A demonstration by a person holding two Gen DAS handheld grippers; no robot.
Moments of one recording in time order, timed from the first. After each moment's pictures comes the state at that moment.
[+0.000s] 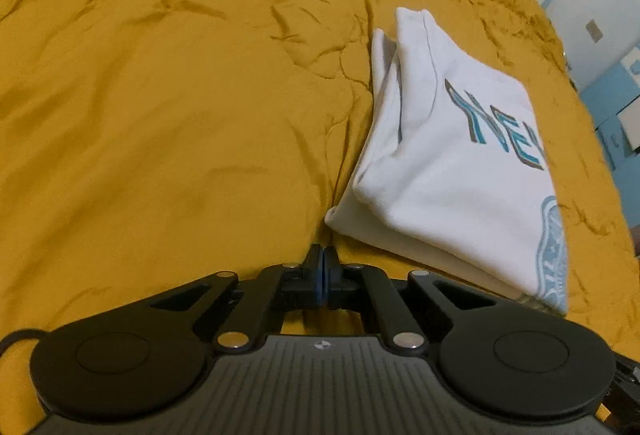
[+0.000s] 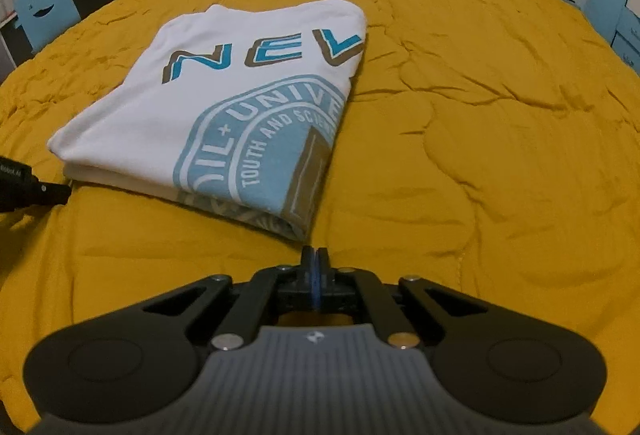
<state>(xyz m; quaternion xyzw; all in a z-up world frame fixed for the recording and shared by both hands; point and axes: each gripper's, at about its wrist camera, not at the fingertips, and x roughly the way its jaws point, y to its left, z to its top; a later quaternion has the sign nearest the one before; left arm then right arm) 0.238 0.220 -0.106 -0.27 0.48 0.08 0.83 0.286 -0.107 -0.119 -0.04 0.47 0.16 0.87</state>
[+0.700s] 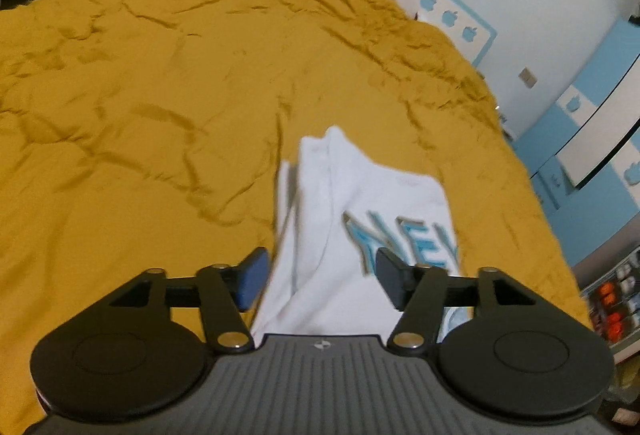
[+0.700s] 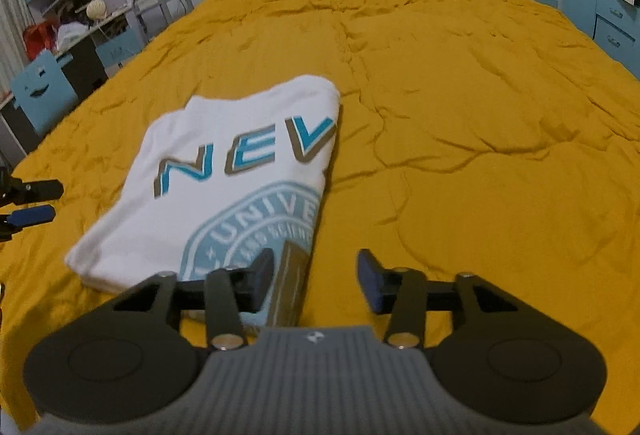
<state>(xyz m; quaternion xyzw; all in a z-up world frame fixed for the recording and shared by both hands) 0.279 0.223 -0.034 -0.27 0.36 0.01 0.89 0.322 -0.130 -0.074 0.05 0.42 0.15 0.89</state>
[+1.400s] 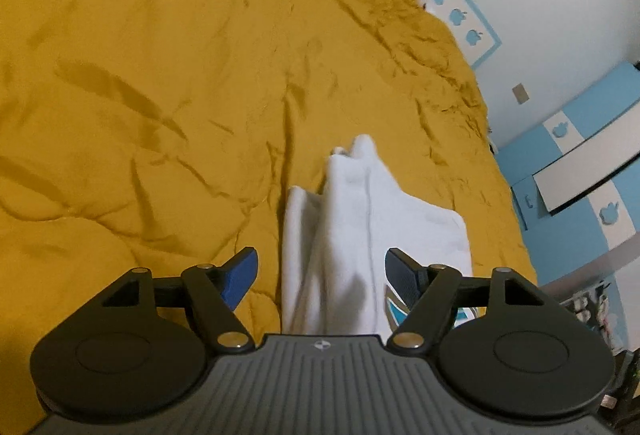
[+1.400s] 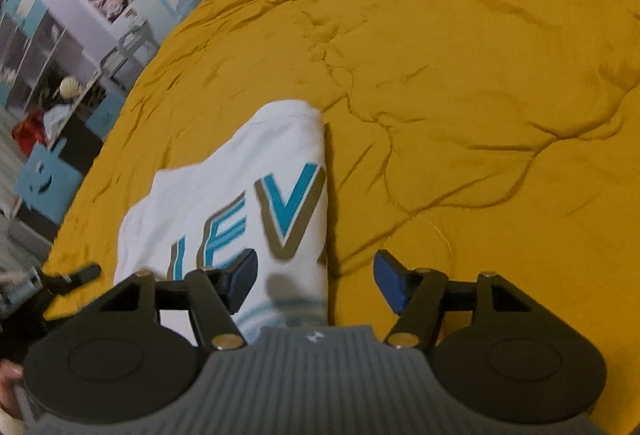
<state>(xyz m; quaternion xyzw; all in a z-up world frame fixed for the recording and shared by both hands) 0.383 0.277 -0.119 -0.37 0.39 -0.04 0.85 0.444 -0.138 -0.121 0.22 0.45 0.13 0.85</state>
